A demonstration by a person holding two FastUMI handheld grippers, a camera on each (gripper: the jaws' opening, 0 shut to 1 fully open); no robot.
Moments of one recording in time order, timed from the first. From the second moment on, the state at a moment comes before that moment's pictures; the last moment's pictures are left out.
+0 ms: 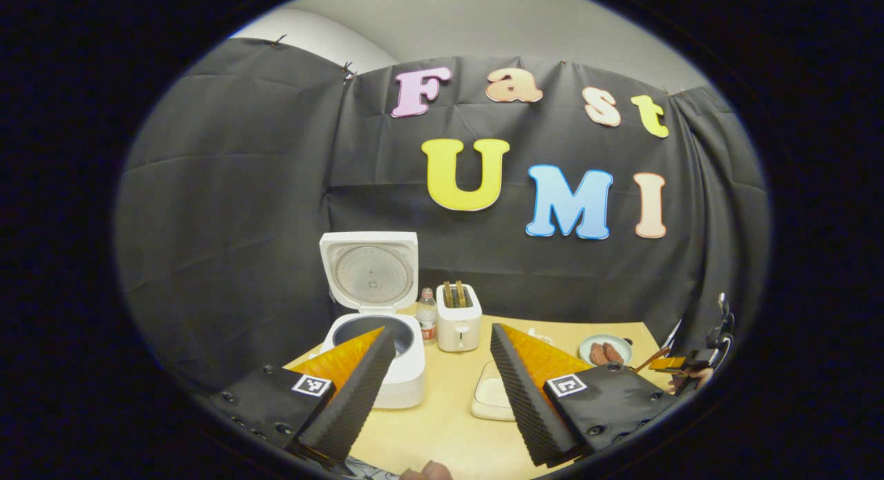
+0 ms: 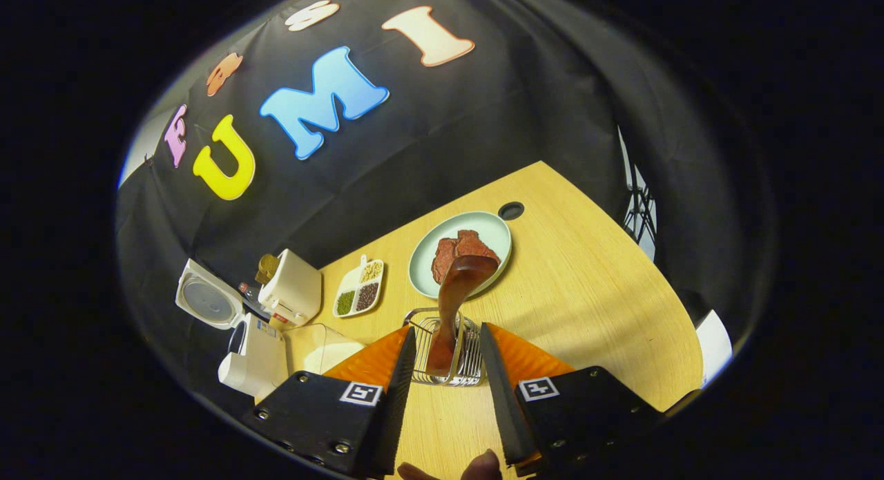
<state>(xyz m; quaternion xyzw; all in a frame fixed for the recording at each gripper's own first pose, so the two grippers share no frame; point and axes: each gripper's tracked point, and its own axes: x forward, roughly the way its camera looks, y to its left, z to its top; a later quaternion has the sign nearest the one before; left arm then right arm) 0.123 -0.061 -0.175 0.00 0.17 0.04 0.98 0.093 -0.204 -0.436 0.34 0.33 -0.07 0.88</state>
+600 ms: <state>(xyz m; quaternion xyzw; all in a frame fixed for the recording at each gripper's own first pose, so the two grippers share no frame) 0.223 0.057 -0.153 -0.05 0.12 -0.03 0.99 0.031 -0.131 -0.324 0.25 0.27 -0.13 0.92</state>
